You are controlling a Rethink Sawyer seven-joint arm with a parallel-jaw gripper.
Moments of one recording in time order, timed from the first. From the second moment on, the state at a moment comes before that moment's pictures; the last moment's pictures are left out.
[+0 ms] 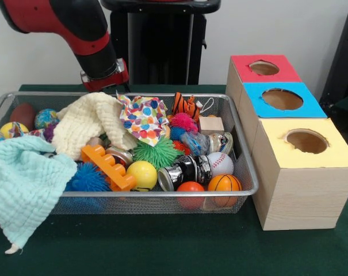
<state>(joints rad) -0.88 -0.43 0.22 1.90 -0.41 0.52 1.22</state>
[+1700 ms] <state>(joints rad) -0.89 -0.35 0.22 1.87 -0.42 0.59 1.22</state>
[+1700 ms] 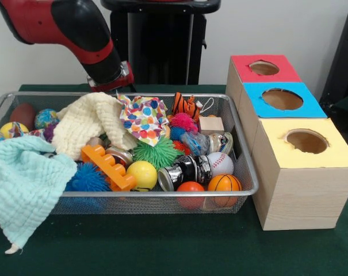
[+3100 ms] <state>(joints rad) -0.90 -0.32 0.23 1.84 -0.41 0.62 1.22</state>
